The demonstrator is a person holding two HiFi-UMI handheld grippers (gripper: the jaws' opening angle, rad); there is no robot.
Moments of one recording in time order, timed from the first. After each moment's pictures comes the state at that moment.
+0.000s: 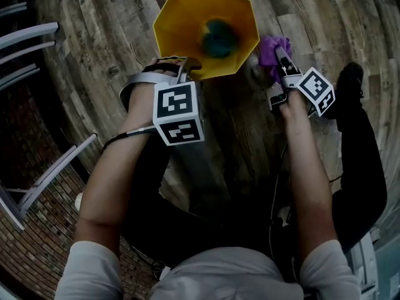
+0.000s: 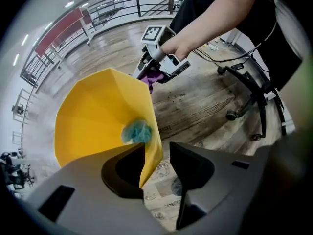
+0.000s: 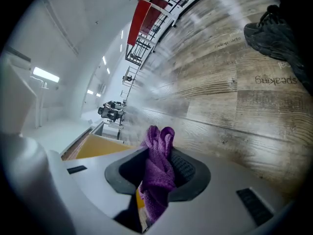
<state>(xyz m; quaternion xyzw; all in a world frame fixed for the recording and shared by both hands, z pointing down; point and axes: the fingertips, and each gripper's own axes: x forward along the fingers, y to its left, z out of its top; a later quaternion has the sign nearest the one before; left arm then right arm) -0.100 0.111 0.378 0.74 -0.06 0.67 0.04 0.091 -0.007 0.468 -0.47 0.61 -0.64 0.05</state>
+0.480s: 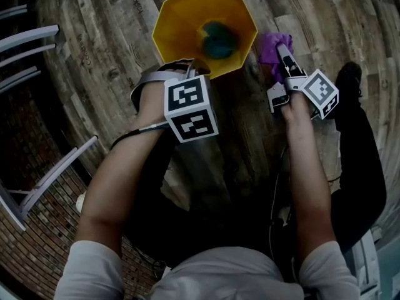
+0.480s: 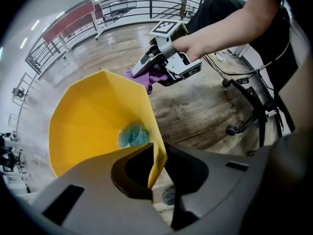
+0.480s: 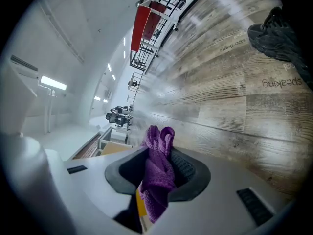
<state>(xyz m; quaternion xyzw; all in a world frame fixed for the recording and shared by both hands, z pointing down) -0.080 0.096 0.388 0.75 -0.09 0.65 0.10 0.086 -0.030 0.440 -0.45 0.62 -0.64 0.09</state>
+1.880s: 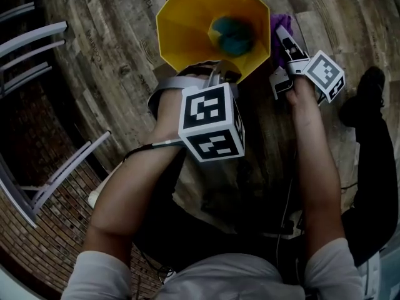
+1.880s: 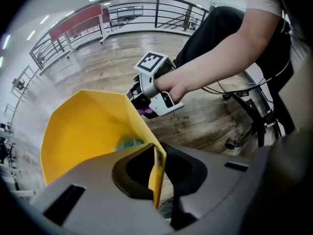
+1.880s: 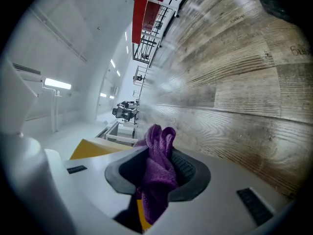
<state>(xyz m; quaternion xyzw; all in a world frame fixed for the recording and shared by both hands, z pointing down) -0.036 0.087 0.374 0.78 -0.10 0.60 0.12 0.031 -0.057 0.466 -0.39 0.64 -0.65 0.11</state>
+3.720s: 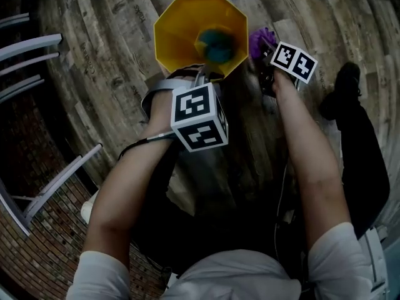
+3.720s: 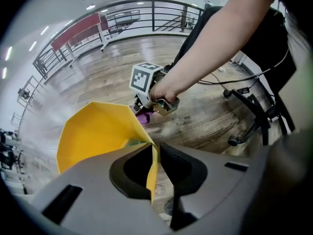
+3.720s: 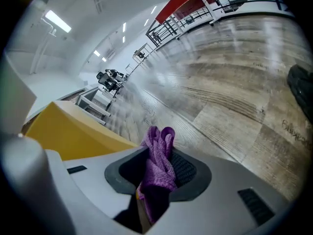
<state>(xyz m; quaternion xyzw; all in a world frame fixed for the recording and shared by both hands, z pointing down) -0.048 0.091 0.361 0.79 -0.11 0.60 0.08 0.051 -0.055 0.517 -0.47 0.68 -0.54 -0.13</state>
